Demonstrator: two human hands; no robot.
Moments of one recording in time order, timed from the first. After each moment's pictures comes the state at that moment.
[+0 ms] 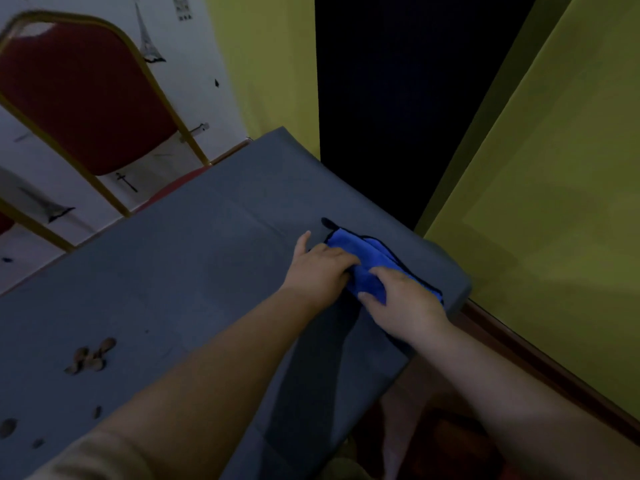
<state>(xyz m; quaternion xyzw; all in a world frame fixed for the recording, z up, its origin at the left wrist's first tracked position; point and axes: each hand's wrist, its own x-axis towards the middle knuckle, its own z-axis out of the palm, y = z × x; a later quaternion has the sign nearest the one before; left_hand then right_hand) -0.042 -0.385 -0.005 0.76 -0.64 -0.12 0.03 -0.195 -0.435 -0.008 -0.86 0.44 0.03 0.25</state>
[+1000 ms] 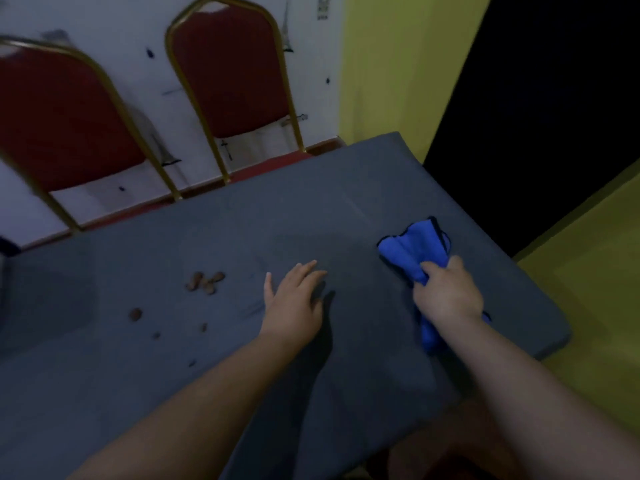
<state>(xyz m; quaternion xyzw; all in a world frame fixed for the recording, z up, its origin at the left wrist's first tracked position) 0.014 -0.200 -0.025 0.90 -0.35 -0.14 0.20 -0.108 -0.398 -0.010 -0.87 0.47 0.07 0.11</state>
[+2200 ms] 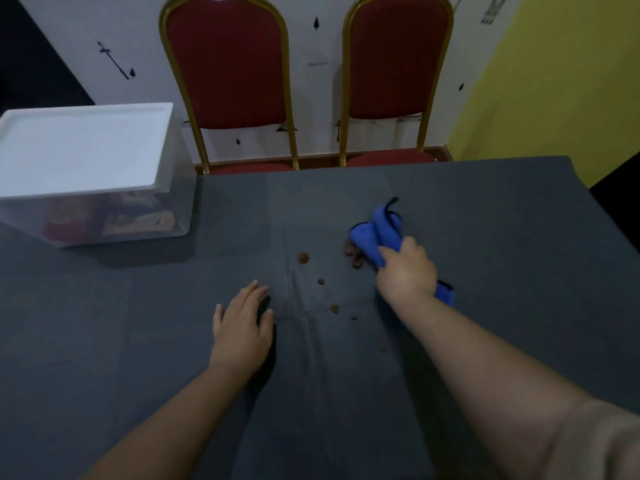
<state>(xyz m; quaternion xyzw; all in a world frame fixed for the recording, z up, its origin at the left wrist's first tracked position) 0.067 0.109 -0.056 0.96 -0.07 -0.10 0.27 0.070 -0.151 -0.027 -0.97 0.23 0.07 0.03</state>
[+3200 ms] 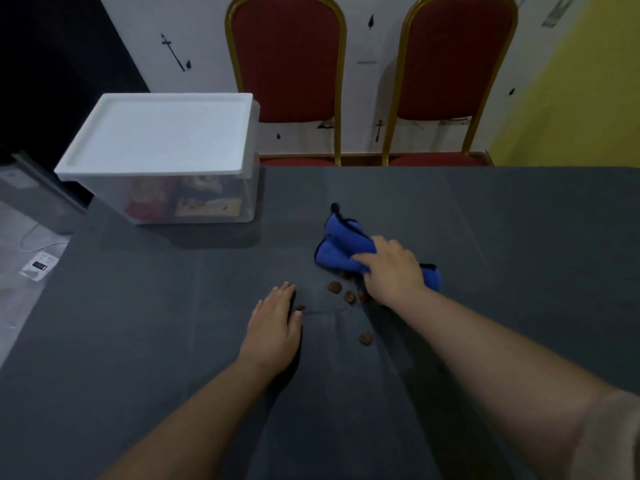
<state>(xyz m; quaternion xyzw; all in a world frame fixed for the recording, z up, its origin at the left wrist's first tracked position) 0.069 0.173 -0.058 0.94 -0.10 -0.15 0.29 0.107 -0.045 -0.027 -0.99 0.02 0.10 0.01</state>
